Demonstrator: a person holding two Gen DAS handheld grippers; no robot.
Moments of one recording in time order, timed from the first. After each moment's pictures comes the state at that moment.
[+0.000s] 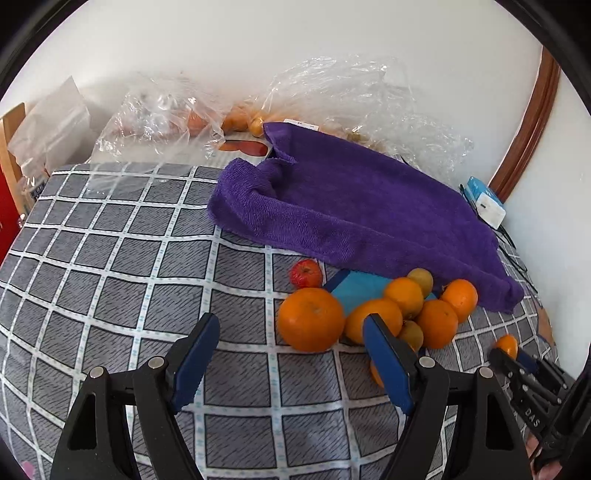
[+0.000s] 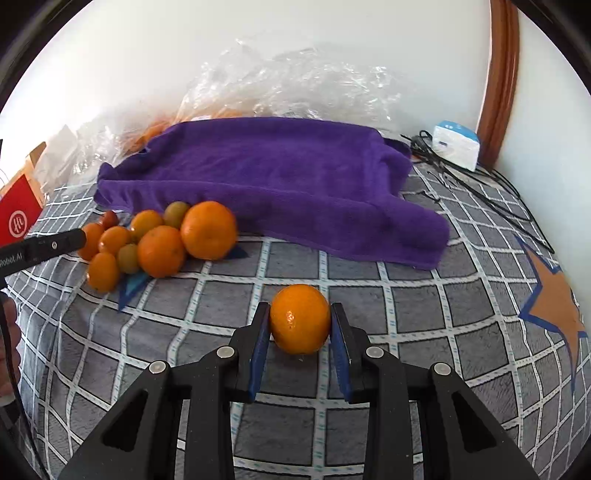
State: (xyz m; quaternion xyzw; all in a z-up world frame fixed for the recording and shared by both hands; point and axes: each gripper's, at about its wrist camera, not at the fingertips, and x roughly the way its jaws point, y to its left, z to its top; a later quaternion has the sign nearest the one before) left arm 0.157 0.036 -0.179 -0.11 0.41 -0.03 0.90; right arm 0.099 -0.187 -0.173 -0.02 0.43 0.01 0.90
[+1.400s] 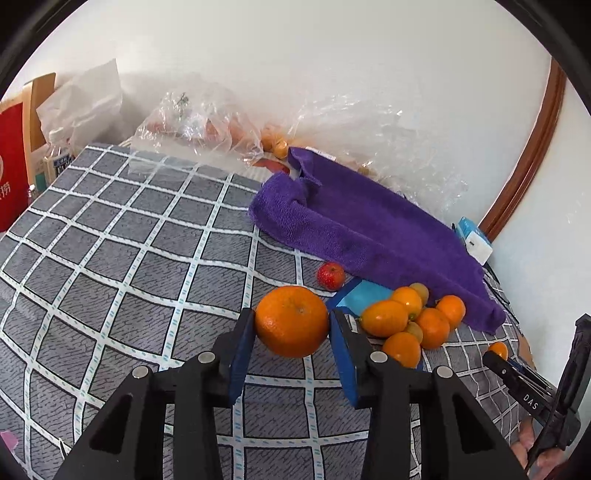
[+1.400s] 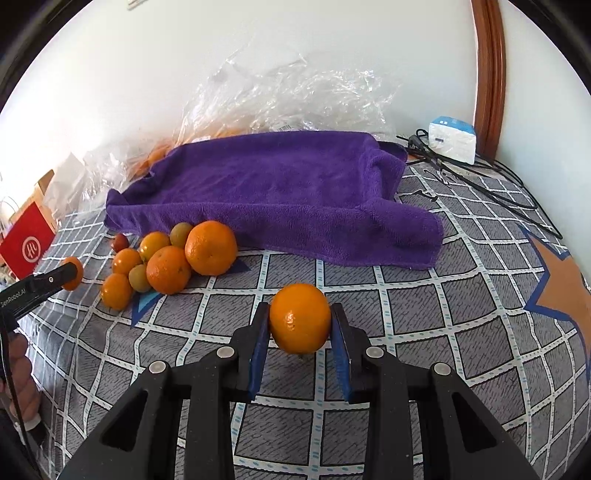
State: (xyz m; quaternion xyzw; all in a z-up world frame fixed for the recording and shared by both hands) left arm 0.114 0.073 -0.189 -0.17 0.34 -0.03 0.92; right arm 0.094 -0.204 -0.166 0.03 0.40 0.03 0.91
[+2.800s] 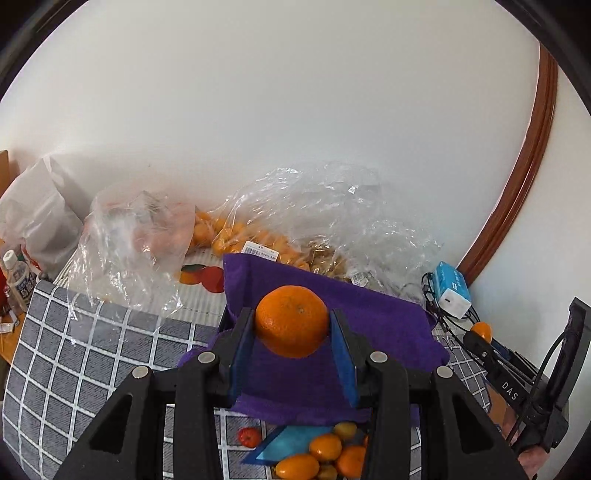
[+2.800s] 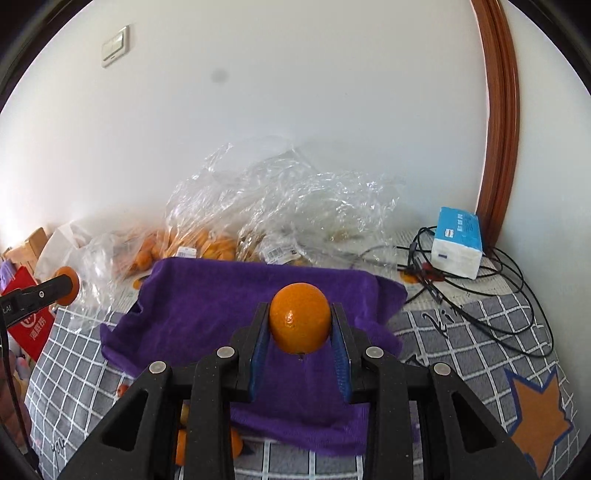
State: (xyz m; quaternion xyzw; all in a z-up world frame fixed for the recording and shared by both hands) left arm 0.227 0.036 -0.068 -0.14 0.31 -0.06 0.94; right arm 0.206 -0.205 -0.064 0.03 0.33 0.01 0.94
